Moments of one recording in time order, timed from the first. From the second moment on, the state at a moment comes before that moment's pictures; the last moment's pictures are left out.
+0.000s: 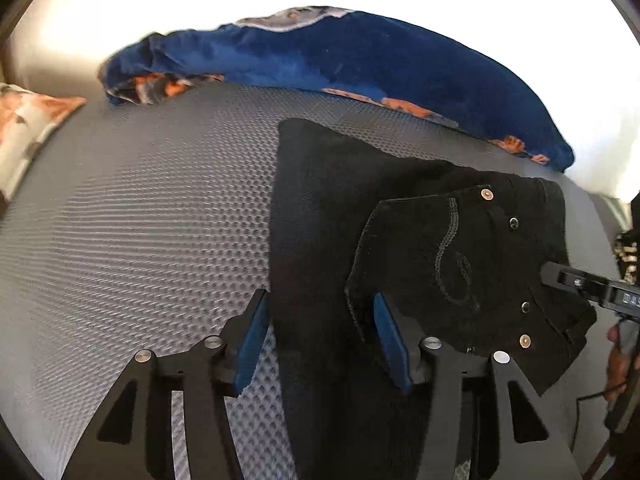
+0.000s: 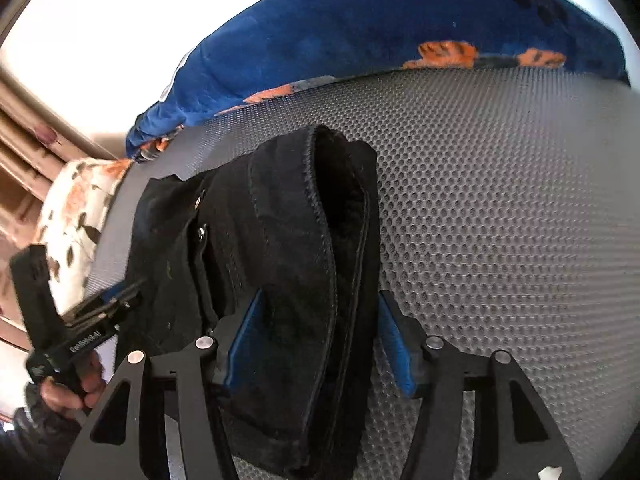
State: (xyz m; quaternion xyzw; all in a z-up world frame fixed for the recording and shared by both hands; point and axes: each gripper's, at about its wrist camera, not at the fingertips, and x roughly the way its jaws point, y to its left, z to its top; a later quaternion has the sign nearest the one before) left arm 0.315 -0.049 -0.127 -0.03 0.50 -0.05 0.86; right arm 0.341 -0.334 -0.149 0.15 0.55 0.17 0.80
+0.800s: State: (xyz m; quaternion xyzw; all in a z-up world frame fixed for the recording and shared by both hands) left arm 0.152 -0.078 -0.057 0.04 0.43 0.06 0.90; right arm 0.189 -0.272 -0.063 0.01 0.46 0.07 0.89
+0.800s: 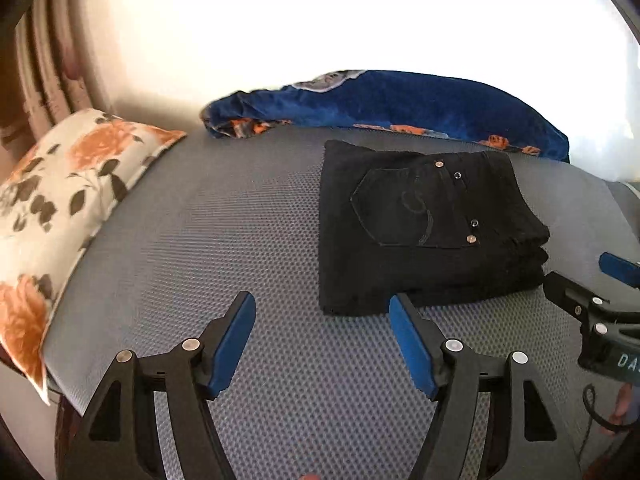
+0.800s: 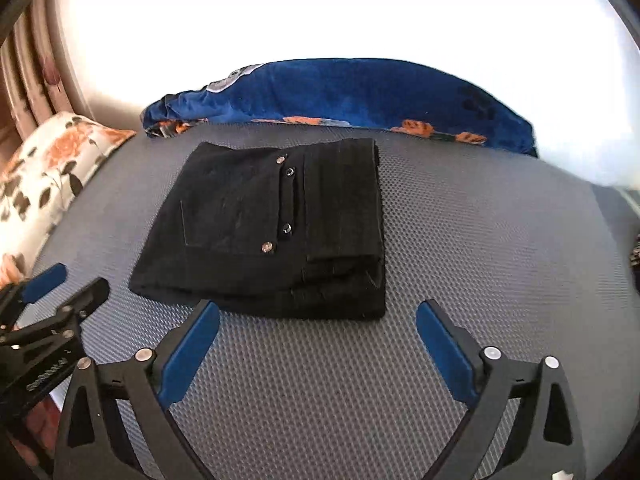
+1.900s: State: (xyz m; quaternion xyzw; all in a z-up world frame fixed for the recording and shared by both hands) left arm 0.122 -0.080 -0.069 0.03 0.44 0.07 0.89; right arm 0.153 -0.254 -0.079 -0.01 0.47 0.06 0.88
